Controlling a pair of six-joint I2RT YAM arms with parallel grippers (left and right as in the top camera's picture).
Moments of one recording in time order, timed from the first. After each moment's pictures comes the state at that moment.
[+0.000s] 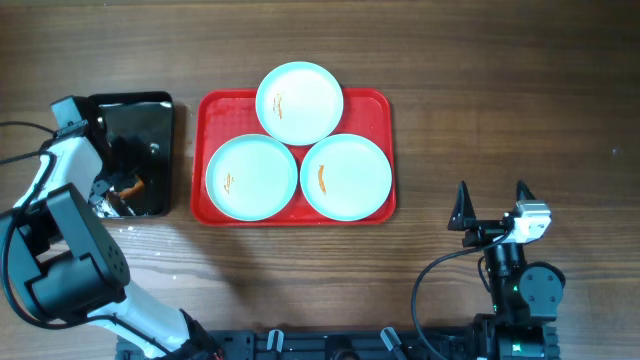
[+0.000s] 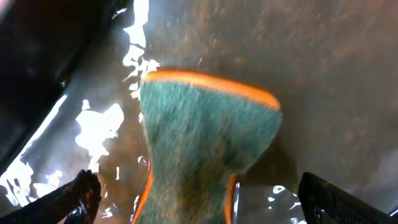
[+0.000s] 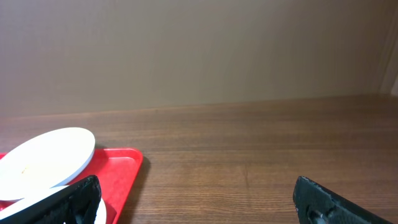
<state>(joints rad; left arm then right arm) 0.42 1.87 1.15 -0.56 -0.07 -0.29 -0.06 0.02 0.01 0.00 -0.10 0.08</state>
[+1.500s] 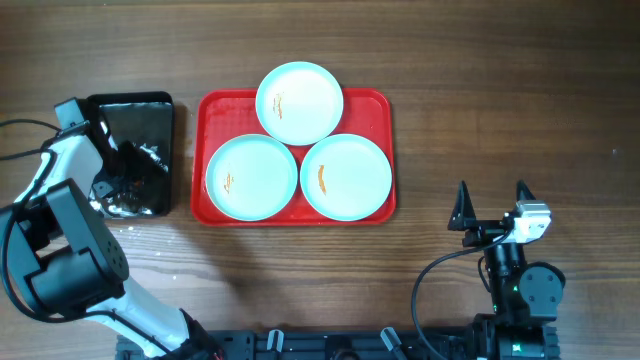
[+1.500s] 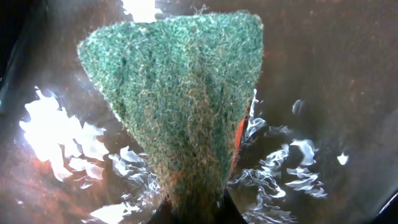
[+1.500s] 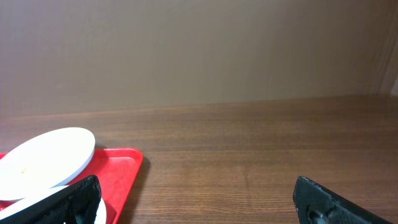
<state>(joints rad) 0.42 1.90 1.16 -0.62 -0.03 -0.20 -0.06 0.02 0.01 0.00 -0.10 0.08</state>
